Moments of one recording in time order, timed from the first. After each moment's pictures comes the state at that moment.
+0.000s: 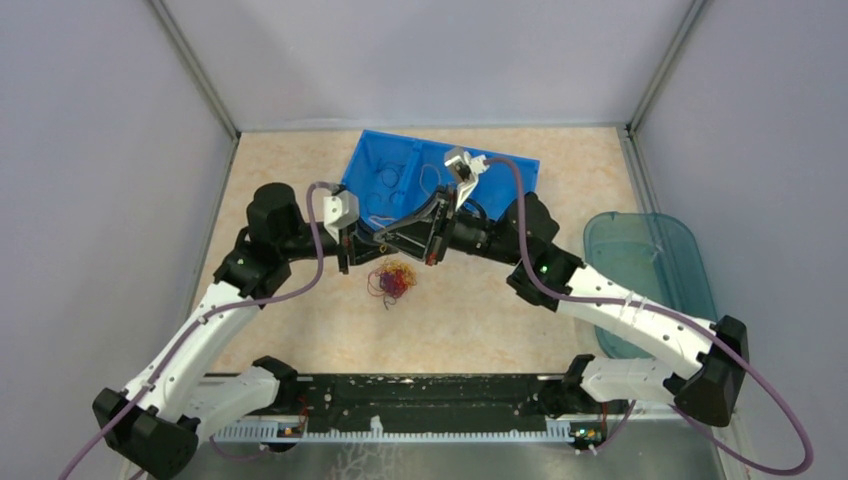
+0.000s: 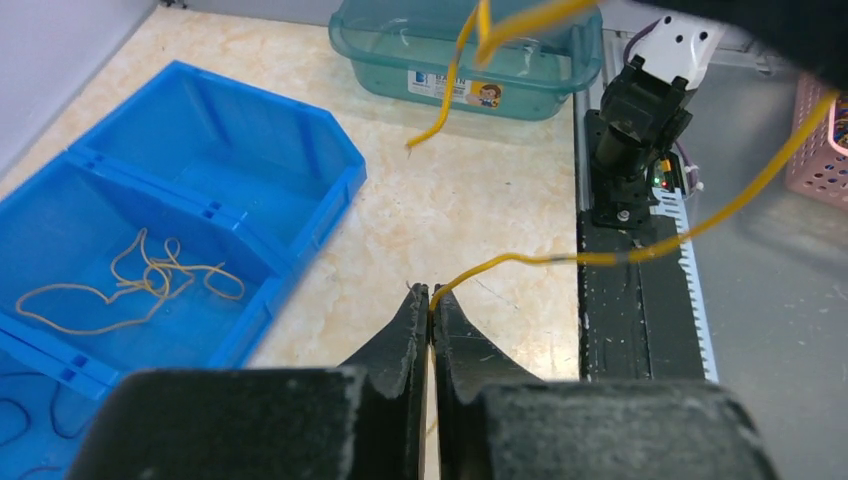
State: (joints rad) left arm -0.47 0.97 0.92 -0.16 0.94 0.17; right arm 0.96 1.13 1.04 0.38 -0.42 0.63
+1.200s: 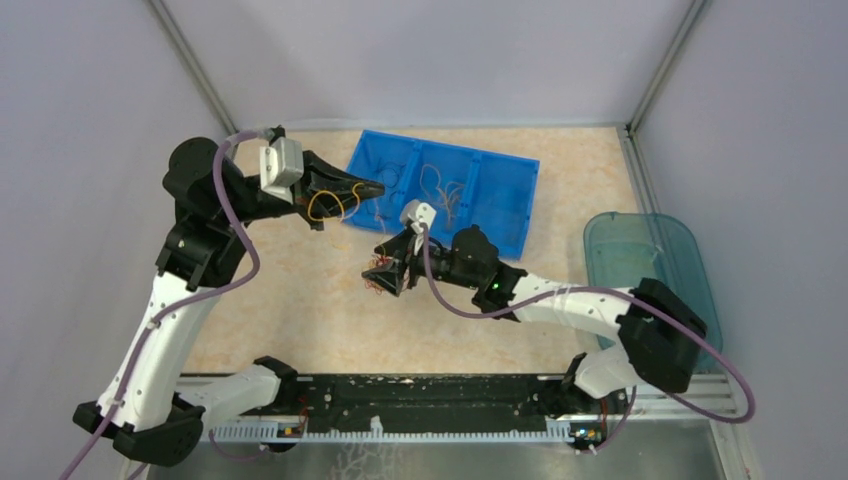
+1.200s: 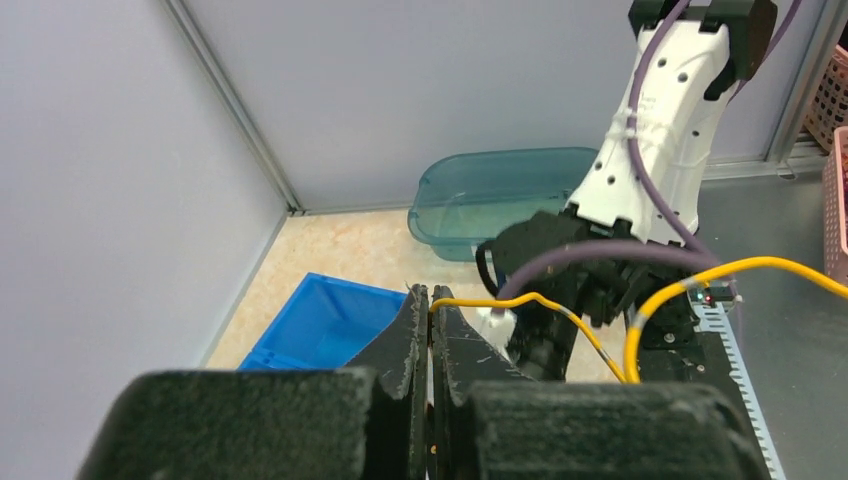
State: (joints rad) left arm -0.47 1.04 1.44 -0.22 0.95 0.10; right arm 0.99 1.35 0.78 0.60 -0.29 0.19
